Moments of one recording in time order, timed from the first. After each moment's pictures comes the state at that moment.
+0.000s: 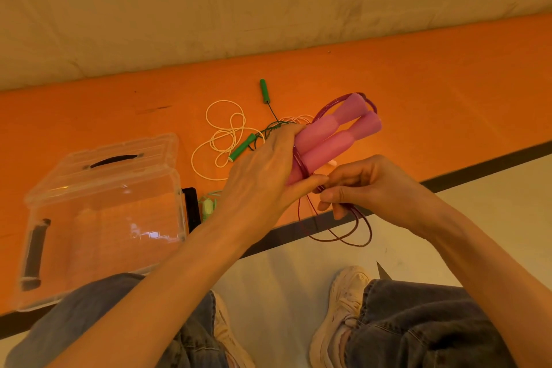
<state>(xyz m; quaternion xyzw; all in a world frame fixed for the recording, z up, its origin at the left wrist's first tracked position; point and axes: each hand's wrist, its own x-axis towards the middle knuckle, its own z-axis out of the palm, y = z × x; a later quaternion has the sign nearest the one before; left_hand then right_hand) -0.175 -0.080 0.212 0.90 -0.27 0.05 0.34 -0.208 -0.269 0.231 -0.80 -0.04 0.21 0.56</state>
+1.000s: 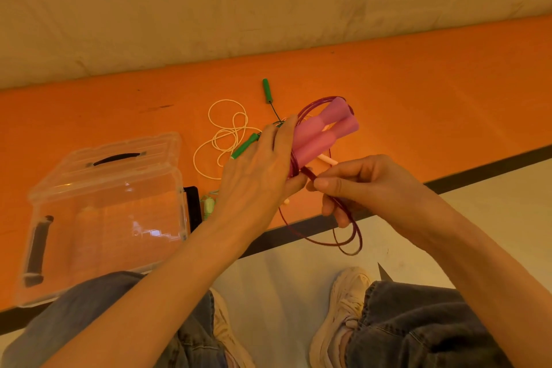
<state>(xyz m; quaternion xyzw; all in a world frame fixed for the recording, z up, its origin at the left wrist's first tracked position) -0.172 -0.082 0.208 0.96 -0.22 0.09 0.17 -0.217 -0.251 0.252 -0.75 0.05 0.23 0.62</state>
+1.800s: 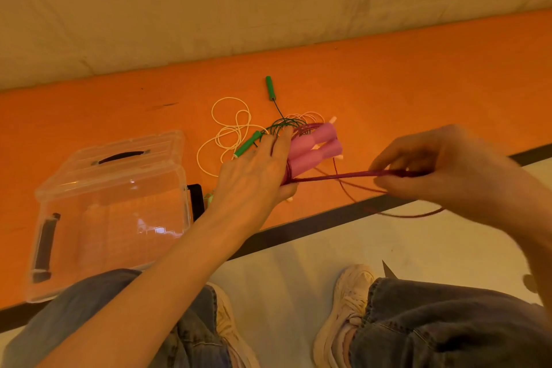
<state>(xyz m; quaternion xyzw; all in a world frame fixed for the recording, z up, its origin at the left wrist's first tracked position) -0.170 -0.074 0.196 0.97 -0.24 0.07 0.04 -0.221 -0.295 0.280 -0.94 -0.05 0.09 0.32</state>
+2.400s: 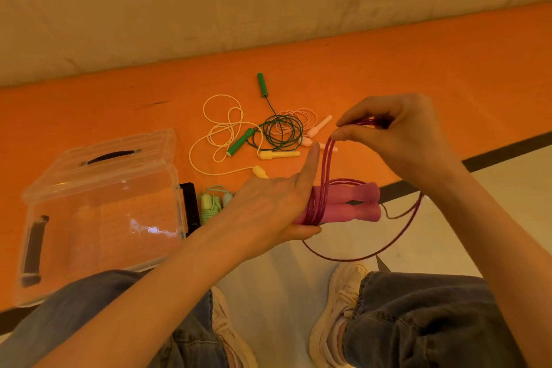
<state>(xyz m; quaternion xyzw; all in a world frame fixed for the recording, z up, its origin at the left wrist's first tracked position) -0.194 -0.085 0.199 0.90 -0.42 -0.02 0.07 -0.182 -0.281 0.250 -0.91 -0.07 -0.10 0.39</state>
